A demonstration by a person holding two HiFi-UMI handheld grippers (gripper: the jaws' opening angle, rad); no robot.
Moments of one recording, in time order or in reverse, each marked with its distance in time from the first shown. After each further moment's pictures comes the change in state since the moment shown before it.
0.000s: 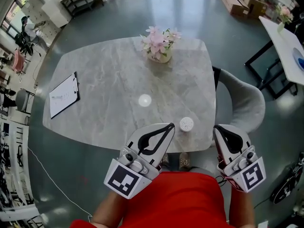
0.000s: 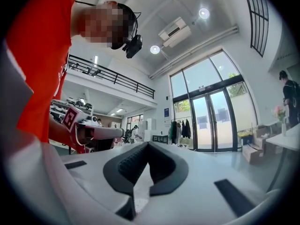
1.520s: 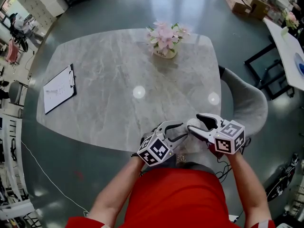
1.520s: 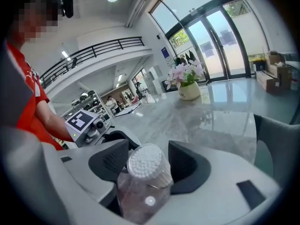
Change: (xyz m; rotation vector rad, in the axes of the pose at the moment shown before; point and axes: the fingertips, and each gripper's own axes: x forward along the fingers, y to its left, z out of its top) left arm 0.033 -0.022 -0.238 -0.023 0.482 -0.319; right arm 0.069 0.019 -0.209 0.434 0.680 0.258
